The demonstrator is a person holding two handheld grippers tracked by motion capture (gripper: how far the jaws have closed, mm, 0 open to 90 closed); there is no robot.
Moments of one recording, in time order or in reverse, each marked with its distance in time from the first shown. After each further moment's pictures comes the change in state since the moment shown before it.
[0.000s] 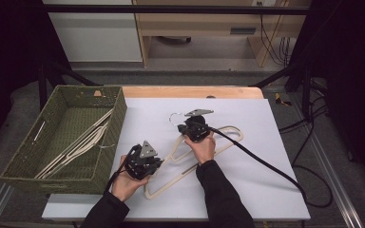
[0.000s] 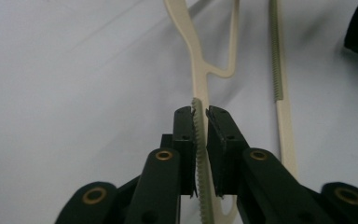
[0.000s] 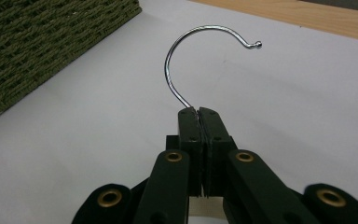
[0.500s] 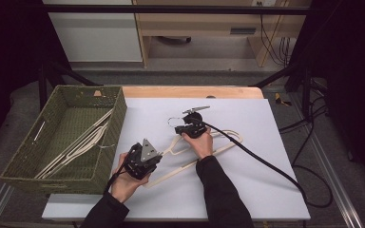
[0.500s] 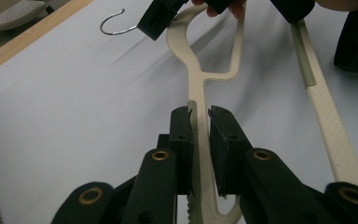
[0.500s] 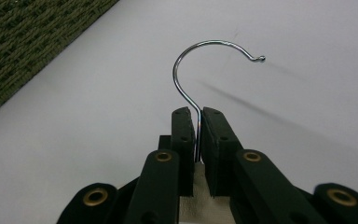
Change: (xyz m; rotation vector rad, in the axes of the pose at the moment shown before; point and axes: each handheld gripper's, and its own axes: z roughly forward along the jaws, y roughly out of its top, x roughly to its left) left arm -0.011 0.012 -0.021 -0.059 0.117 0.112; right arm -0.014 0.003 0.028 0.107 0.070 0.057
